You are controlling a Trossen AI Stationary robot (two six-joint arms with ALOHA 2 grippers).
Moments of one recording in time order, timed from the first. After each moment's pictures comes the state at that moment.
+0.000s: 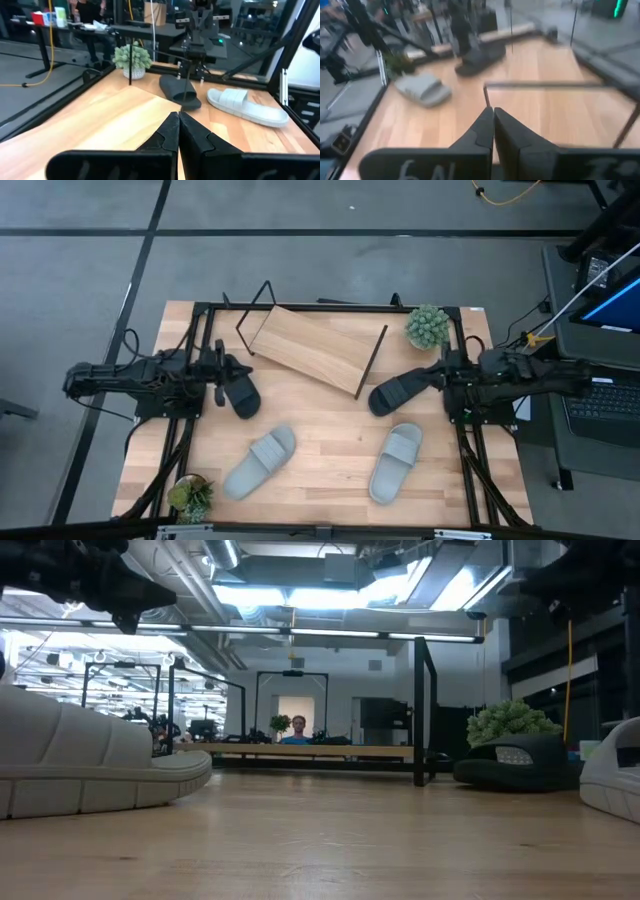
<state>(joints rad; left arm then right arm) 0.04 0.24 0.28 -0.15 -0.14 -0.13 0.09 0.31 0.52 -0.51 0.17 0.27</state>
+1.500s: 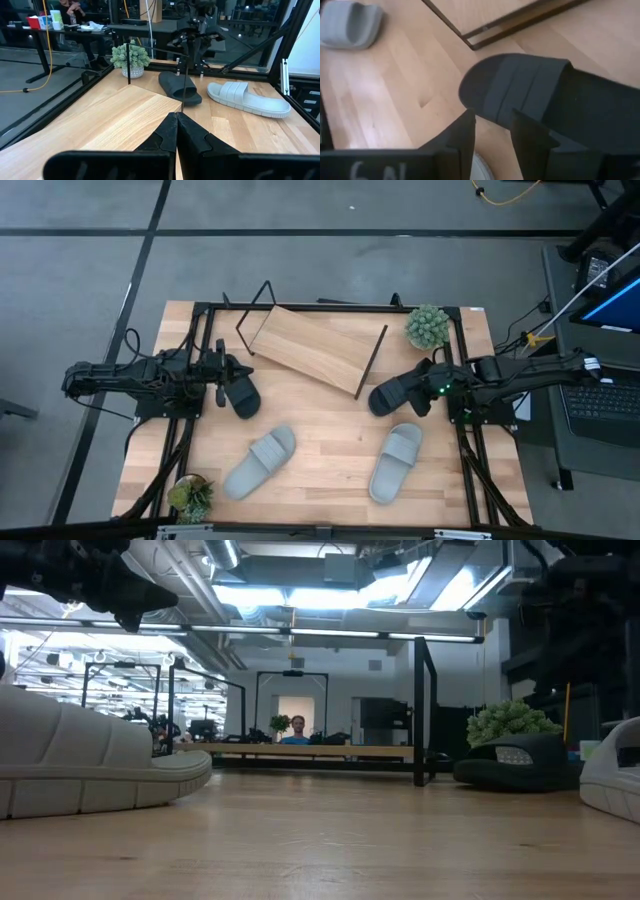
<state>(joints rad) 0.04 0.26 0.28 -0.15 -0.14 -0.07 0.09 0.70 0.53 -0.71 0.11 0.83</state>
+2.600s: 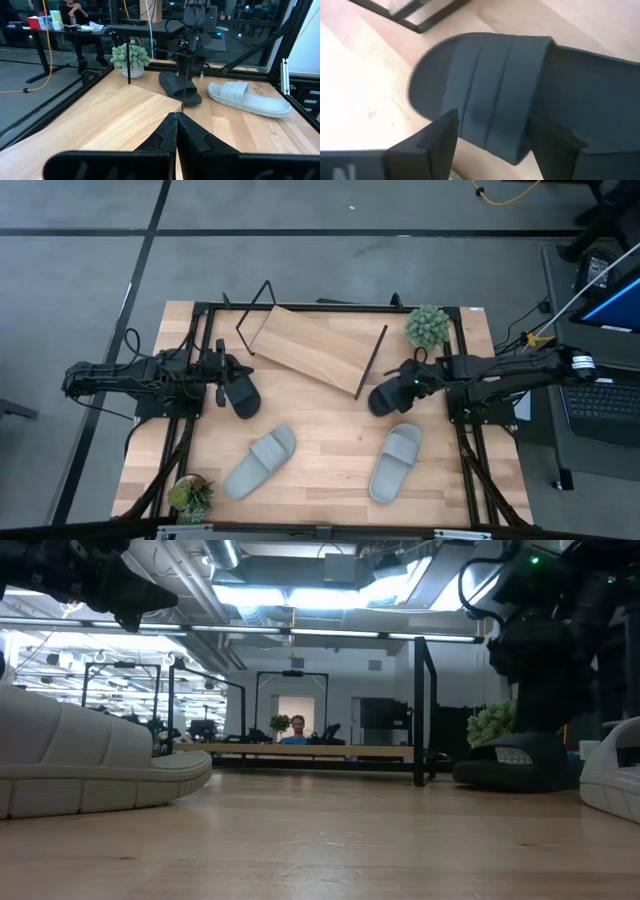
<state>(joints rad) 0.04 0.26 0.28 -0.15 -0.14 -0.07 -0.06 1.02 0.53 -0.62 0.01 0.83</state>
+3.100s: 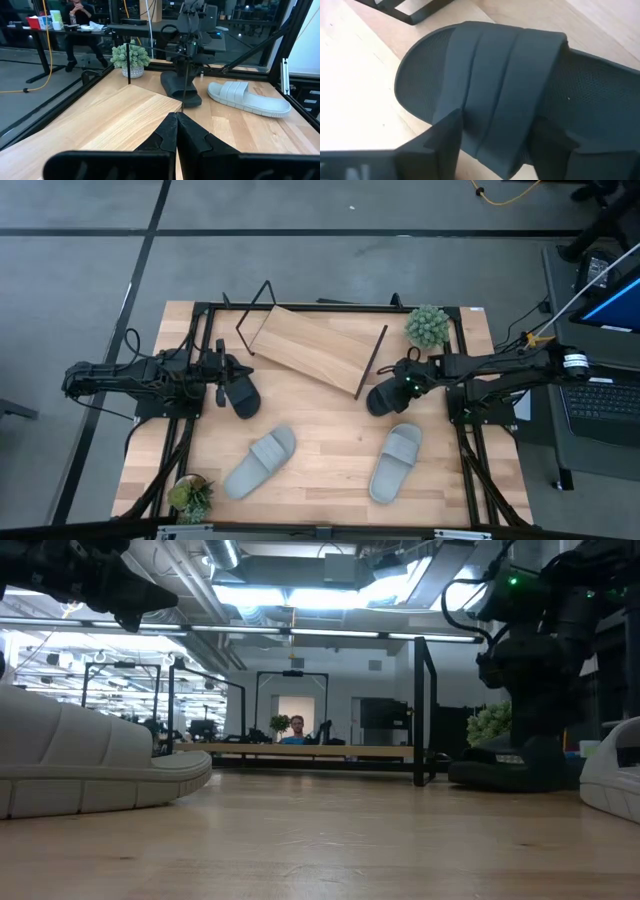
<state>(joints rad) 0.04 0.26 0.28 -0.15 -0.14 -0.07 -0.12 1.13 0.53 -0.58 -0.04 0.75</state>
